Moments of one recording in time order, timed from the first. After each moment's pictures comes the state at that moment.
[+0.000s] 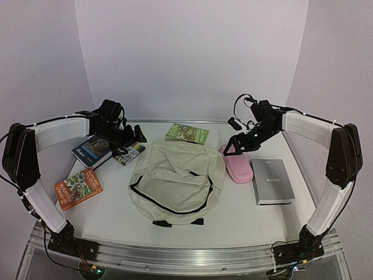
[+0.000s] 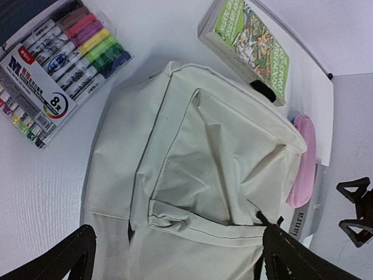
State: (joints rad) left arm -0.42 1.64 1.27 -0.53 0.24 -0.74; right arm 0.37 1.79 1.45 -0.77 -0.50 -0.12
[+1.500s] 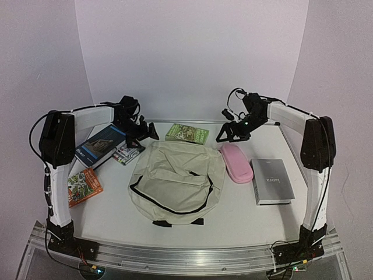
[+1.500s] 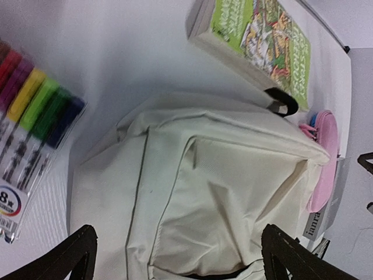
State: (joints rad) left arm -0.39 2.10 1.74 -0.68 0.37 -0.56; right arm 0.32 2.14 1.89 -0.88 -0.59 -0.10
